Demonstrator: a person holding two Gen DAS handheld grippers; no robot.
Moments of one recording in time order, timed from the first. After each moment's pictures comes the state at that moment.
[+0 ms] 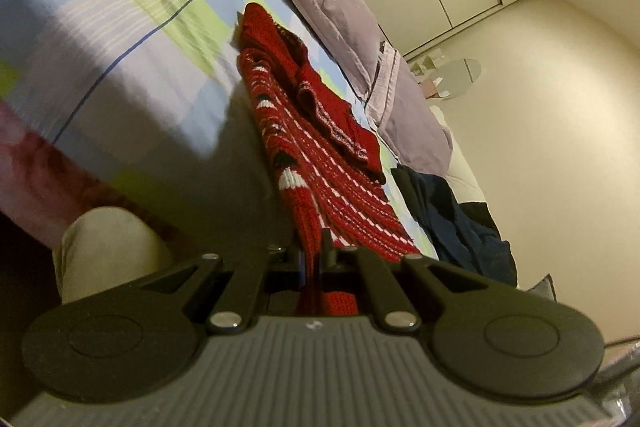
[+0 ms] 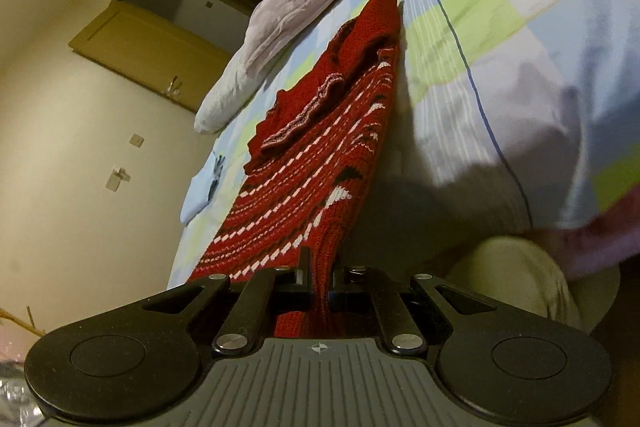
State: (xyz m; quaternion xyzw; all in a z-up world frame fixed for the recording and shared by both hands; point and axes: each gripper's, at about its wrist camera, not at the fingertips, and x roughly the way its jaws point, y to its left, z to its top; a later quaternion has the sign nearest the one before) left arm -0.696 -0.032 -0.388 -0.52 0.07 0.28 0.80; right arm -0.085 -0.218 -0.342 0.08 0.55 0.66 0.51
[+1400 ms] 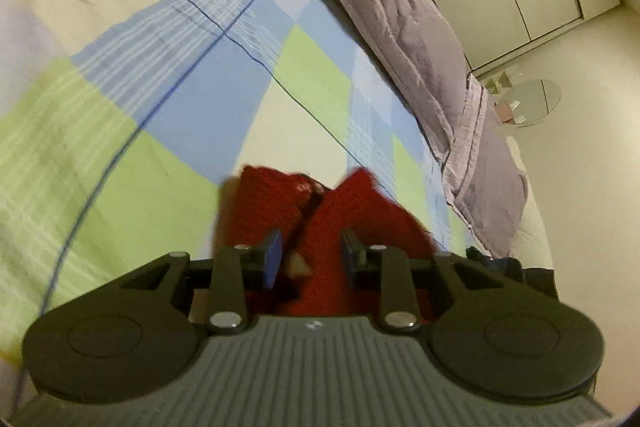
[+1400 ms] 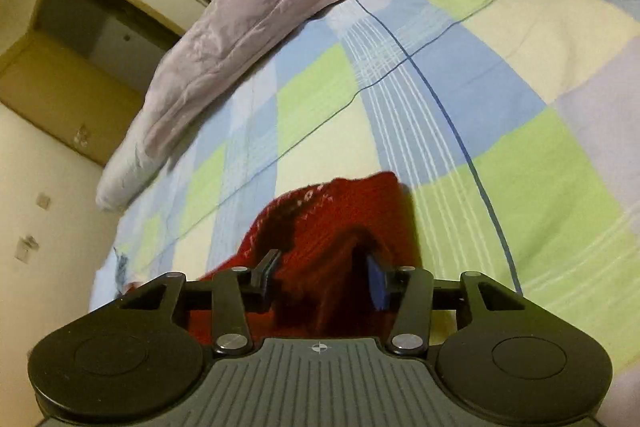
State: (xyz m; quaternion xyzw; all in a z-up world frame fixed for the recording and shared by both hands) left arm -0.571 0.280 -0.391 -0.54 0.12 0.34 0.76; right arm 0.000 0.051 -0.347 0.06 0.53 0.59 0.61
